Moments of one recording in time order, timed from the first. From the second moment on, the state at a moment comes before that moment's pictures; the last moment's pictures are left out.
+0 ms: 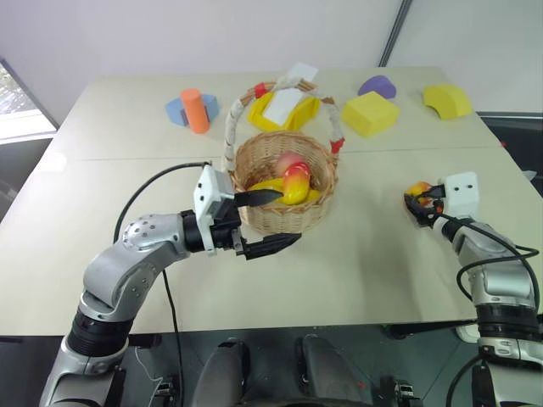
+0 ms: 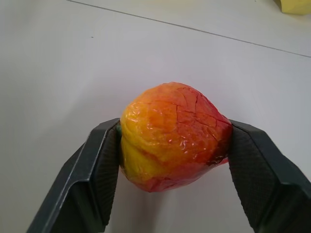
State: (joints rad) left arm -0.36 0.51 -0.07 -0.47 -0.68 0.62 -0.83; right arm -0.30 -0.61 -0.24 0.18 0.21 0.38 0.35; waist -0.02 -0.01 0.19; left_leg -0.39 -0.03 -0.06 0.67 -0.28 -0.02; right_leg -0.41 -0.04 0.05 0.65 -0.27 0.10
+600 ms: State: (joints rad) left arm -0.19 0.66 0.19 -0.32 -0.66 0.54 -0.88; right arm -0.44 -0.52 0.11 -0.46 0.36 0.53 0.55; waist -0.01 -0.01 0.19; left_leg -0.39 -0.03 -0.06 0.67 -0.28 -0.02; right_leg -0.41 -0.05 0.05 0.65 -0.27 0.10
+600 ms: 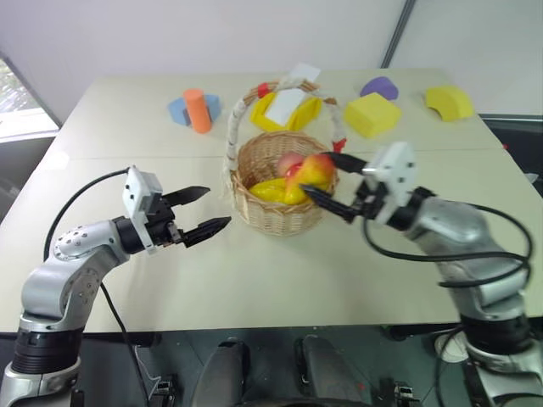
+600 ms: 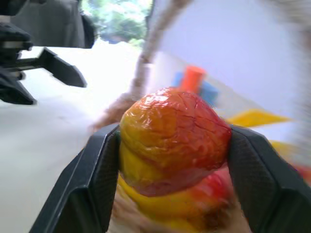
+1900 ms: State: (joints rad) left arm -0.17 0.54 0.18 -0.39 -0.73 0.53 -0.79; right arm -0.51 -0.29 -0.08 -0.17 0.32 0.55 0.31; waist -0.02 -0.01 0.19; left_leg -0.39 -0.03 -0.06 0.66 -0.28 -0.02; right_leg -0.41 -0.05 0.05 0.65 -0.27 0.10
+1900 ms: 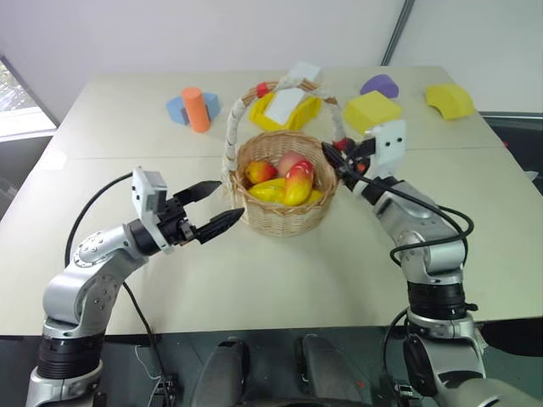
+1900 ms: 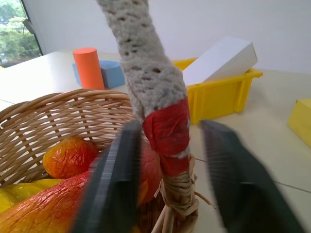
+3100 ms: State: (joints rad) left arm -0.21 0.52 0.13 -0.30 -0.68 0.48 -0.81; right arm -0.26 -0.58 -0.55 -0.06 0.22 0.34 0.15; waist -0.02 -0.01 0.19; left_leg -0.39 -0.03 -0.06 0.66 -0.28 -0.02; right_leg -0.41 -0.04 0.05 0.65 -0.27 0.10
